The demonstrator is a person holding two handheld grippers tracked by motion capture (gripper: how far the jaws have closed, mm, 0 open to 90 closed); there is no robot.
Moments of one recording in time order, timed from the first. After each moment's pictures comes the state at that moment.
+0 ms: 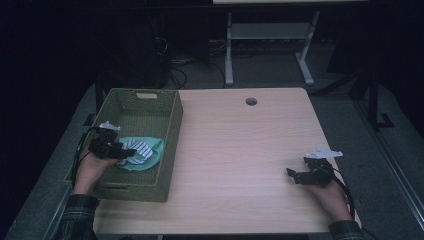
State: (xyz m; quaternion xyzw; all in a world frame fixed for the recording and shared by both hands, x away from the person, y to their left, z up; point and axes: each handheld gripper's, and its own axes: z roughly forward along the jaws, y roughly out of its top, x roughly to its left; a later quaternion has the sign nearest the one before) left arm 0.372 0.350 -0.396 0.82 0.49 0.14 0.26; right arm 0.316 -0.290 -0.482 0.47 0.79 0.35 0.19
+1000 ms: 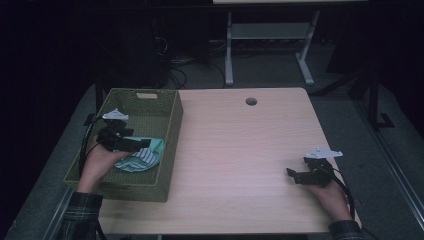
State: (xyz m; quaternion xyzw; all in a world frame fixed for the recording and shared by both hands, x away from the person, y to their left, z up) left arm 0.359 0.295 -0.341 0.82 0.44 0.14 0.35; right arm 0.316 -0.290 -0.482 0.47 0.79 0.35 0.19
